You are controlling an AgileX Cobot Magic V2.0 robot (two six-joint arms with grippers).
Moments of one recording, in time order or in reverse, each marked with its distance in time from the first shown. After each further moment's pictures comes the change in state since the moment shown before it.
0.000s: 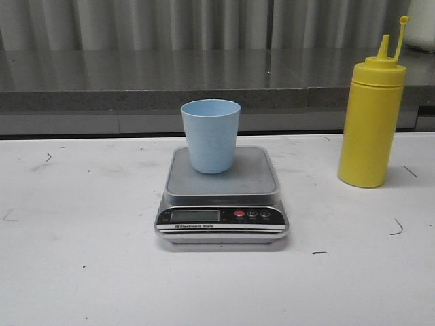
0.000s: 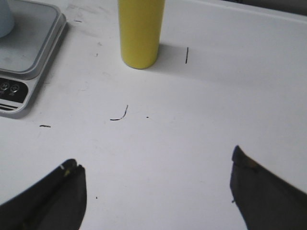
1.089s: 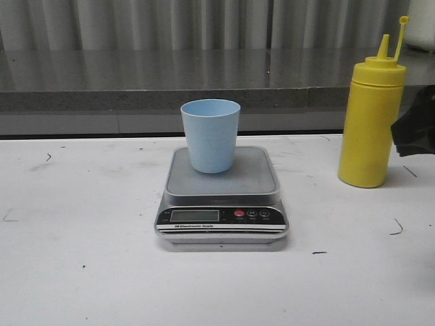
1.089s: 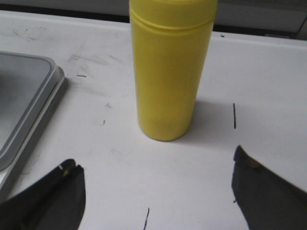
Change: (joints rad) left arm 0.000 -0.002 0.000 0.000 0.000 0.002; right arm 0.045 0.662 0.225 0.118 -1.098 -0.002
